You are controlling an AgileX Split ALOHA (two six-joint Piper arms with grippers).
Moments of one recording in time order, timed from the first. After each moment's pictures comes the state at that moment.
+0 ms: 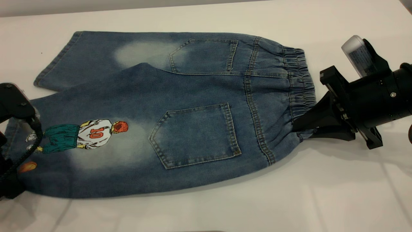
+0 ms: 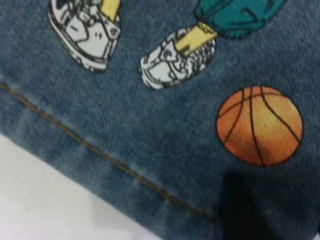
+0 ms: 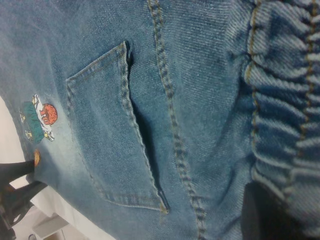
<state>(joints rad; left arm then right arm) 0.00 1.90 -0.45 0.10 -0.01 0.67 0.01 2.24 -0.70 1.82 0.85 -1.40</state>
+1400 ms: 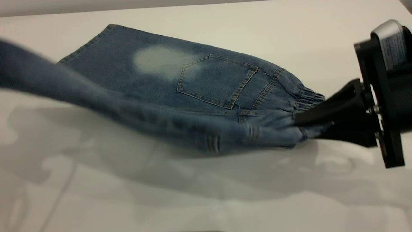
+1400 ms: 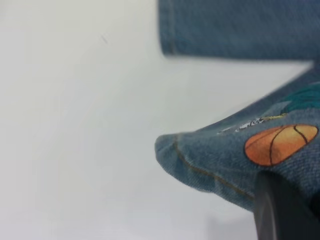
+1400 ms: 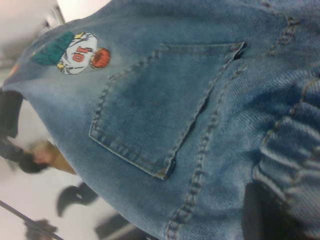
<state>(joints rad) 0.00 1.30 -0.58 0.08 0.10 0.55 0.01 1.99 -0.43 1.81 1.10 -1.21</state>
